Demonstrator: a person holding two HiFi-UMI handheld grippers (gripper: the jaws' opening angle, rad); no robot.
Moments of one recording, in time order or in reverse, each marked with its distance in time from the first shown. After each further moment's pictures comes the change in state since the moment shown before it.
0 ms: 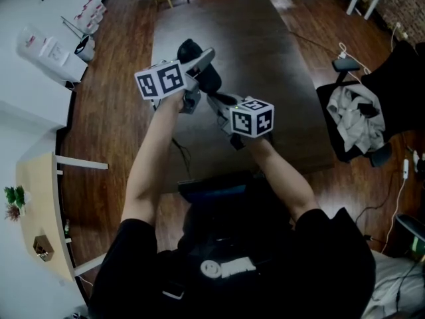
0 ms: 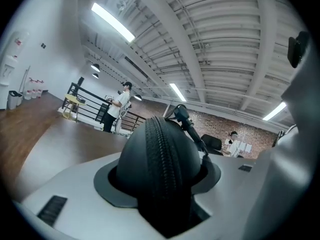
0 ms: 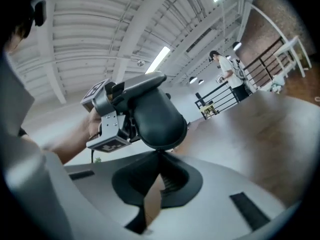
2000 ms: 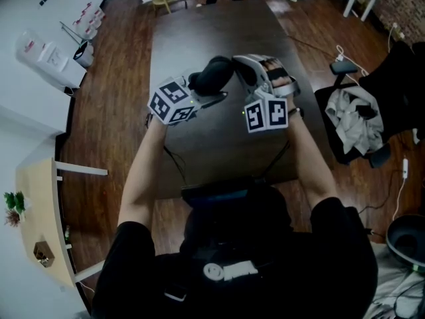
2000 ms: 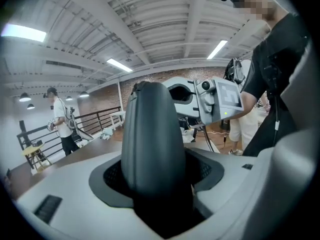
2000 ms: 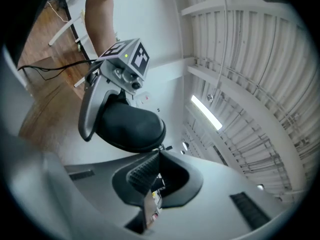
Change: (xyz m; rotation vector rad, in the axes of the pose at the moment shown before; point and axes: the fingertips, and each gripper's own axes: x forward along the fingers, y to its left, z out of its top) left arm -0.014 -0.044 -0.090 0.698 0.374 -0.327; right arm -0.055 0.004 0.138 -1.670 0.004 -0.504
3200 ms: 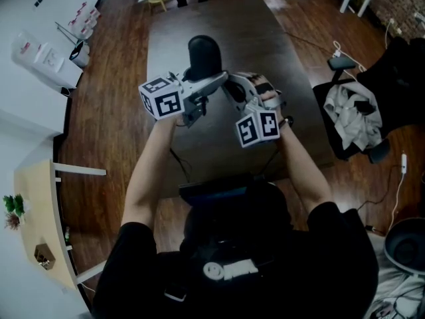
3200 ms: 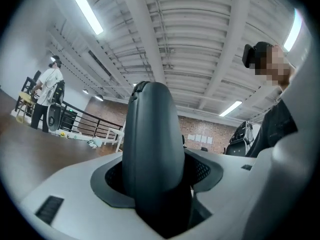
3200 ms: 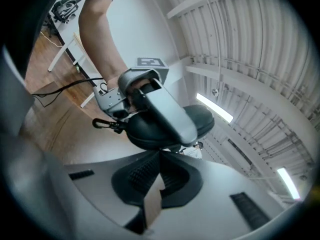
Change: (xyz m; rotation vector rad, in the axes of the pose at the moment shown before) left arm -0.018 0.012 0.054 -0.433 -0.463 -0.082; right arm -0.010 0.060 0.022 0.194 -0.067 0.122
